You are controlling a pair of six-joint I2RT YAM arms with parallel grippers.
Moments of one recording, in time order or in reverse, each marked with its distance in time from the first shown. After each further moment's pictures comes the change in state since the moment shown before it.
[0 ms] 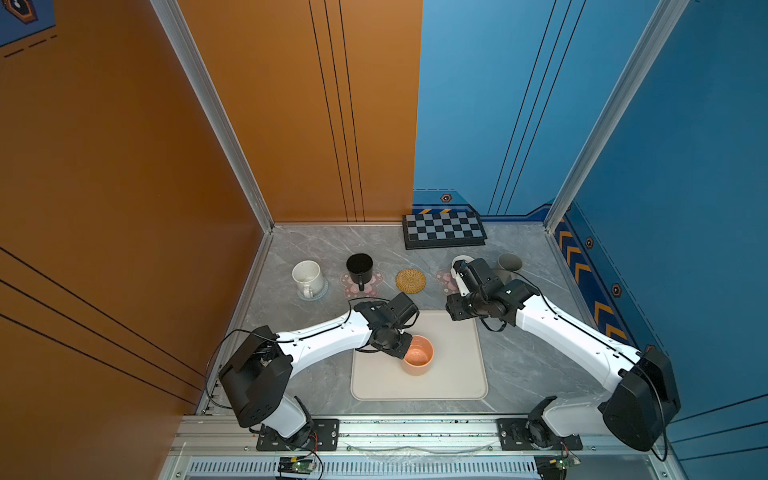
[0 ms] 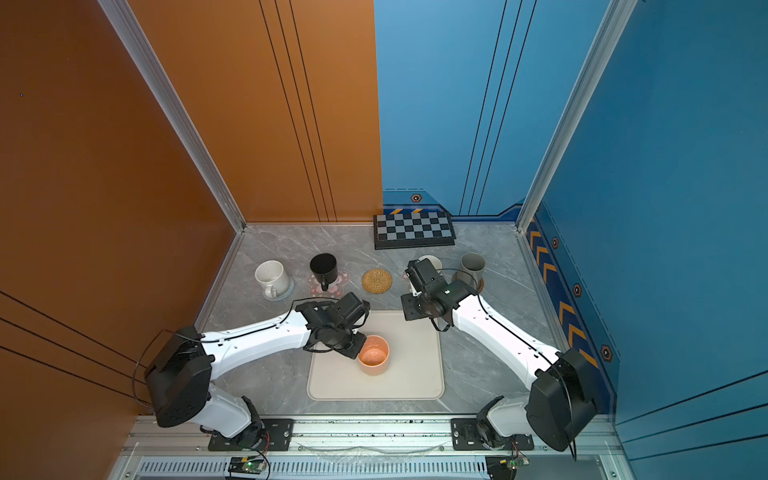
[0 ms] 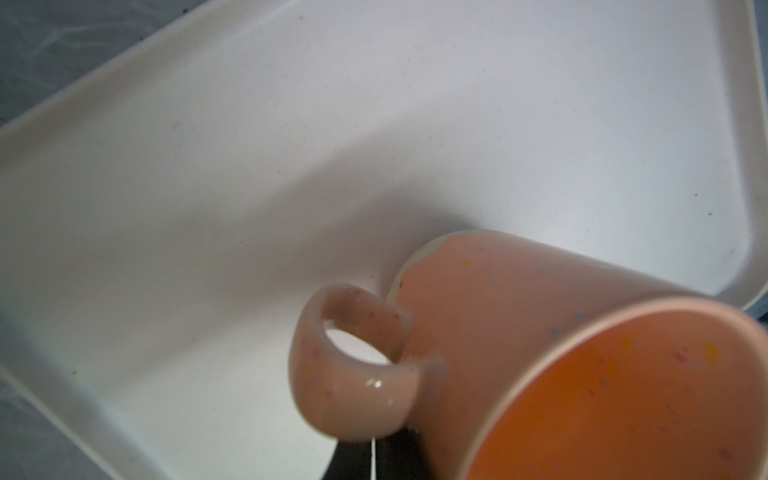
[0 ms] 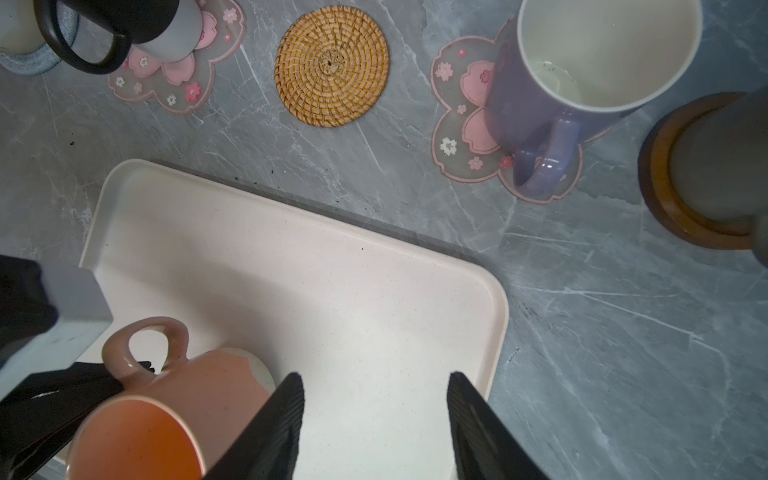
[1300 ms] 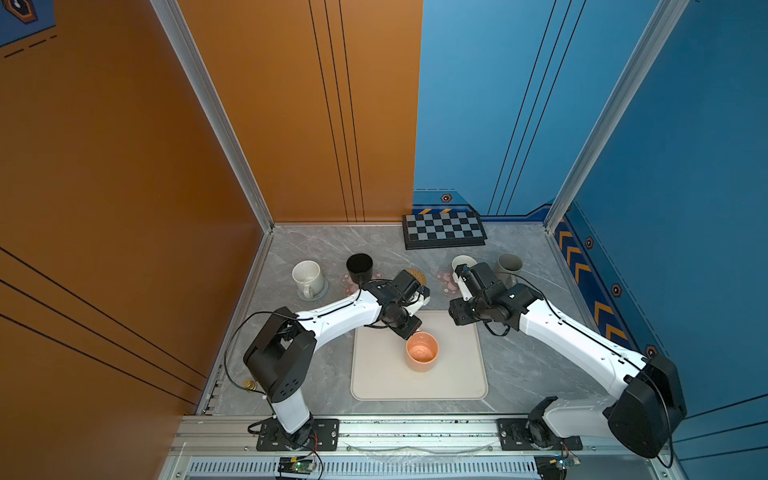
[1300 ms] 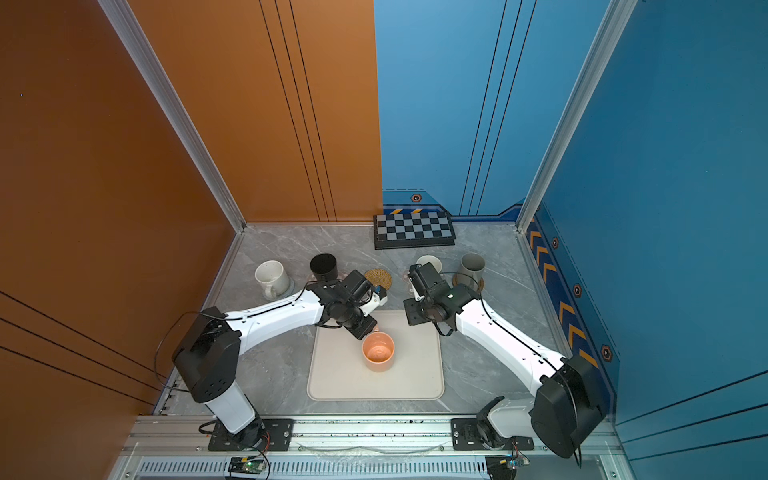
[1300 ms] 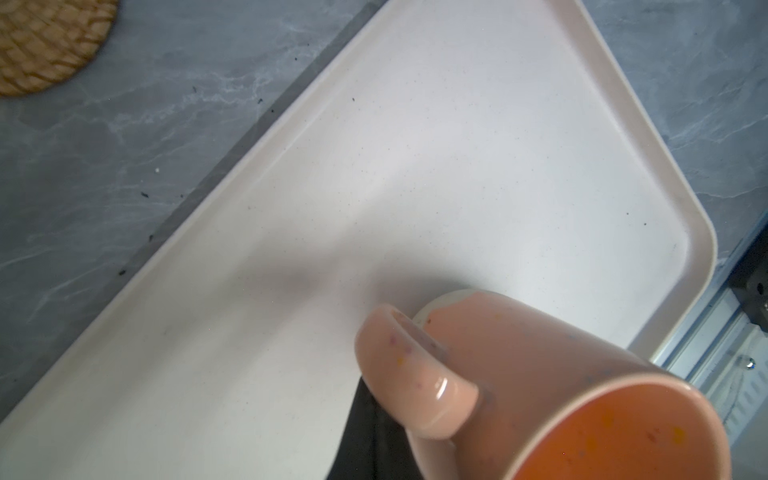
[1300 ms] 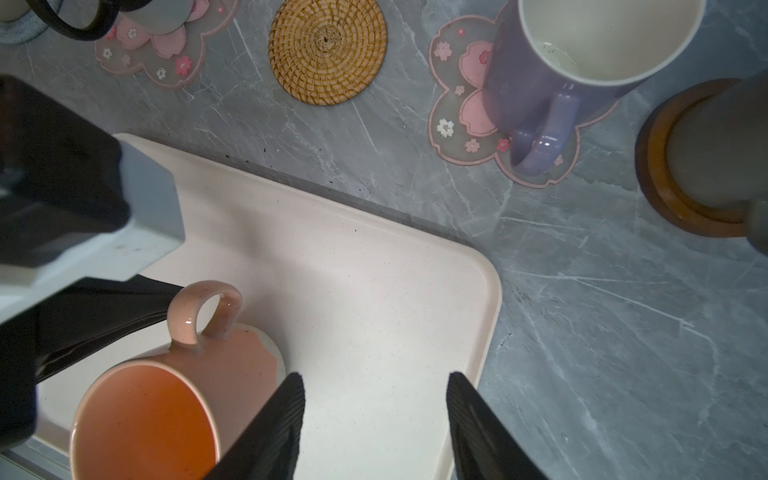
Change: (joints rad) left arm 0.096 0.173 0.173 0.045 0.175 0.343; right arm 0.000 -0.038 -0.041 -0.012 0.000 -0.023
